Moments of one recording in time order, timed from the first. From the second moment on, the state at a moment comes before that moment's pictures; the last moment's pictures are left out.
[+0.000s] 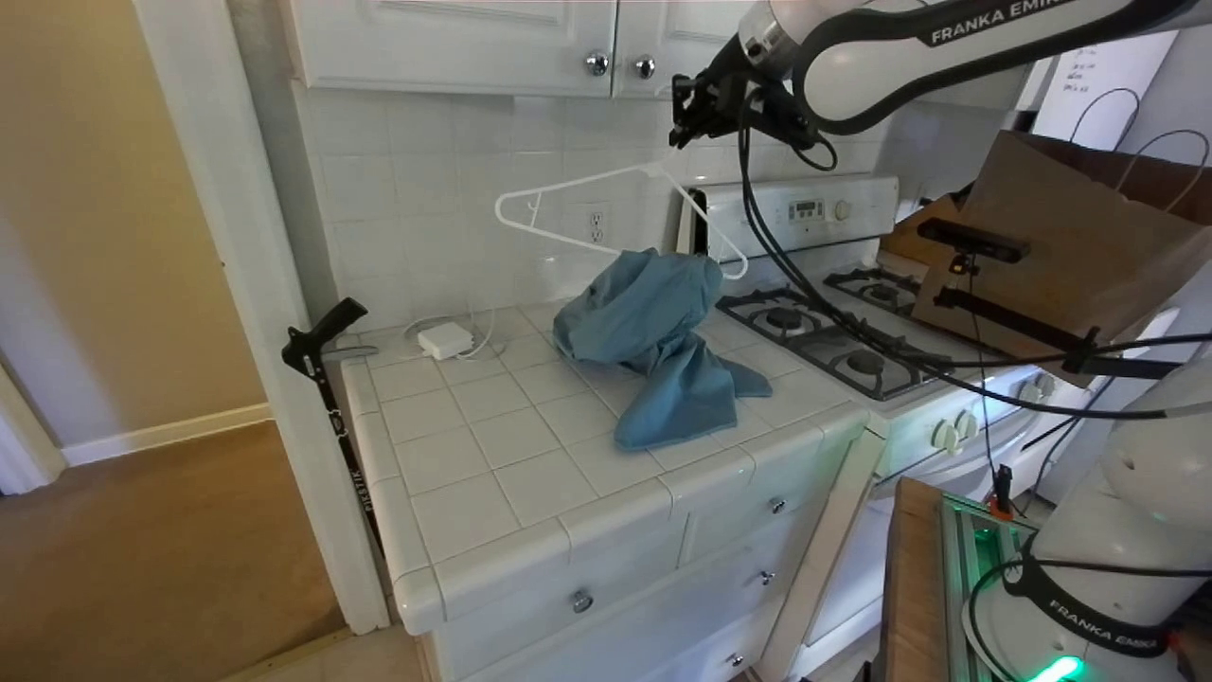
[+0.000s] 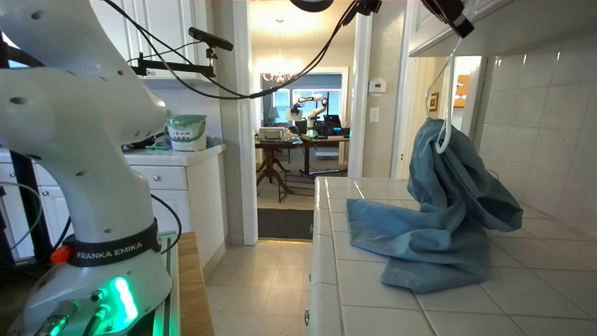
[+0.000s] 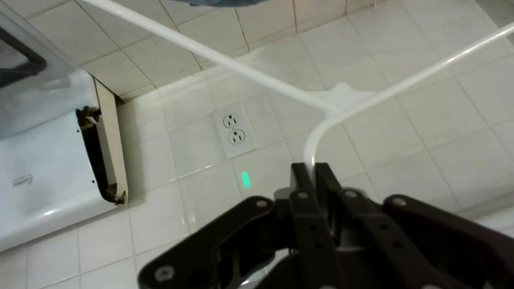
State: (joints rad) arm -0.51 -0.35 0.23 -2.25 -0.22 2.74 0.77
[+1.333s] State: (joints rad) arm -0.46 -0.13 -0.16 -2.24 -0.23 2.41 1.15
